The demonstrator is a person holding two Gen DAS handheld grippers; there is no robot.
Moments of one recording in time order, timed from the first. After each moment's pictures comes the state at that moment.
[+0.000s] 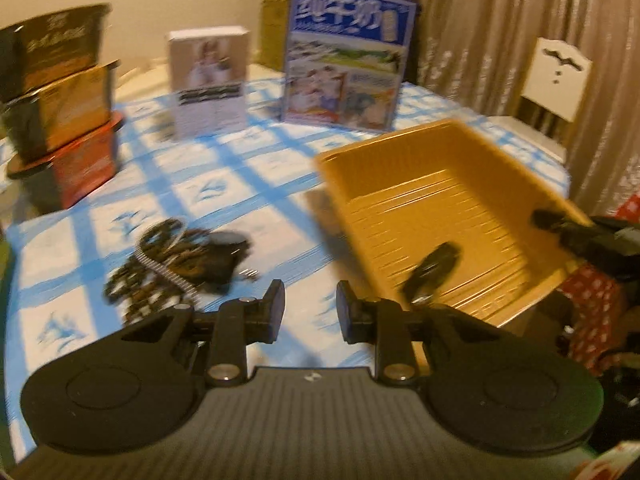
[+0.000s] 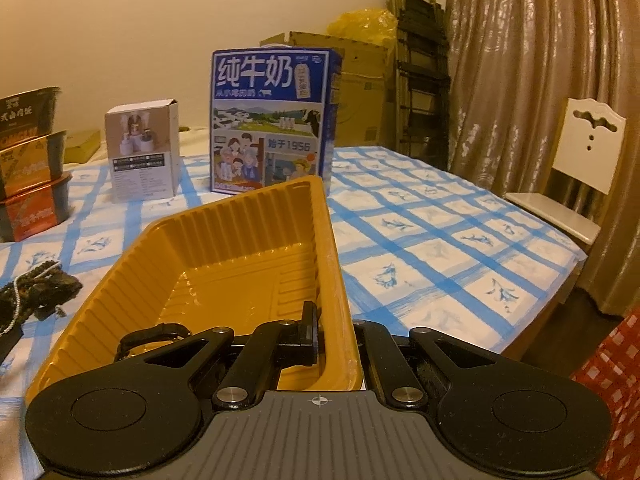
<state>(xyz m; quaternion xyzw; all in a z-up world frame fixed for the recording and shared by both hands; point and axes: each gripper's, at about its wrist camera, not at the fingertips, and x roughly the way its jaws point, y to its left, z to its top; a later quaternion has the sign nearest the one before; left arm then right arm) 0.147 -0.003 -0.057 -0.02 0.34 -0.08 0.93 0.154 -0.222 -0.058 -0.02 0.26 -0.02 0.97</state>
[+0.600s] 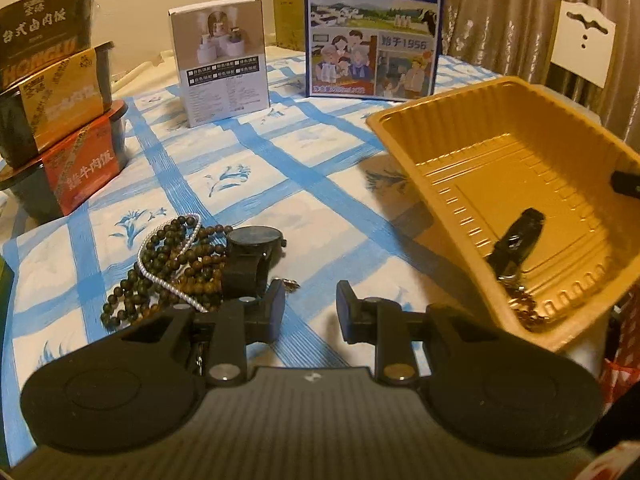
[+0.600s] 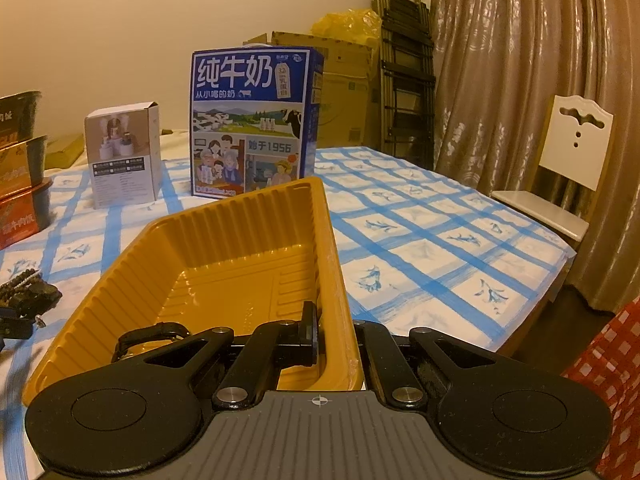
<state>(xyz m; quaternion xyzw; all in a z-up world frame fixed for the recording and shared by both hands) 0.204 -0.005 -0.102 0.04 0.36 -0.05 0.93 0.166 -0.230 -0.061 -0.01 0.26 -0.04 0.97</state>
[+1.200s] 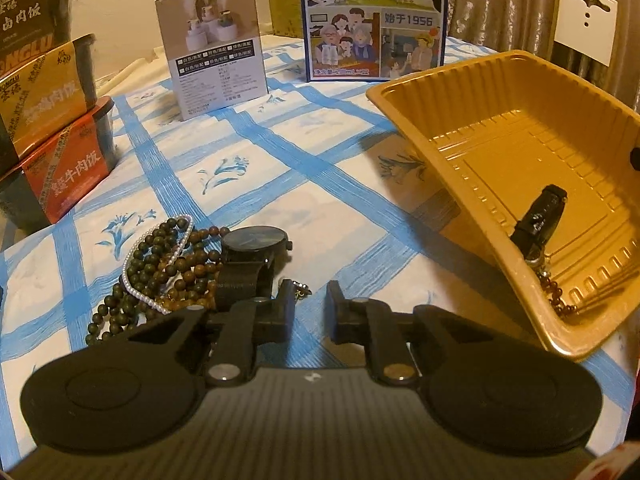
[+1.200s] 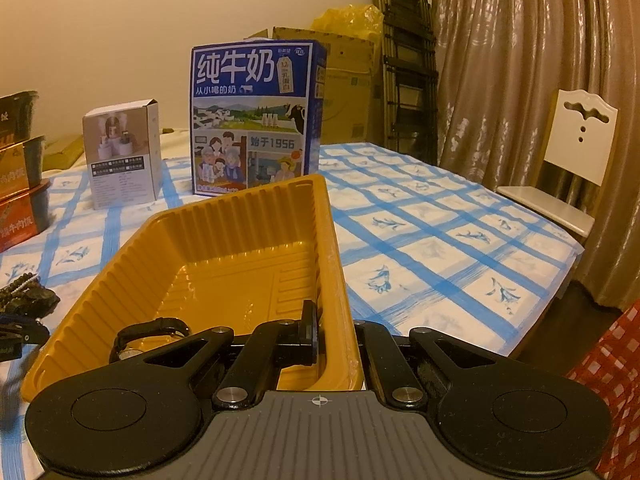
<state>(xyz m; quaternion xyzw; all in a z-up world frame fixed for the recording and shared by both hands) 0.229 -0.007 -0.121 0.06 0.37 -0.05 0.92 0.180 -0.228 -0.067 -0.01 0.26 -0.04 0.96</state>
